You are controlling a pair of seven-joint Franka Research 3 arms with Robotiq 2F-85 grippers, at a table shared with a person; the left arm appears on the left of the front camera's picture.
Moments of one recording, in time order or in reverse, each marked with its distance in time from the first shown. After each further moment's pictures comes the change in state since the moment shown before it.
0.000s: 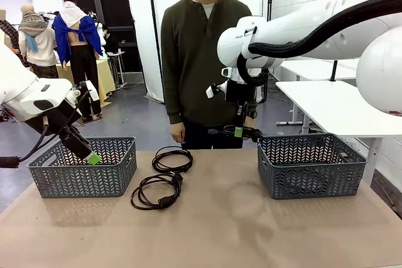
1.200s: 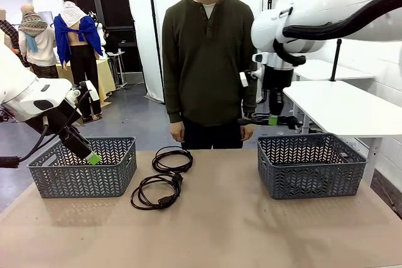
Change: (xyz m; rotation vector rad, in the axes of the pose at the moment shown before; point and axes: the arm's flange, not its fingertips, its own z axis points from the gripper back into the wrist) left arm 0.000 0.000 0.000 0.000 0.000 0.000; right arm -0.107 -0.010 0.052 -0.067 0.009 0.156
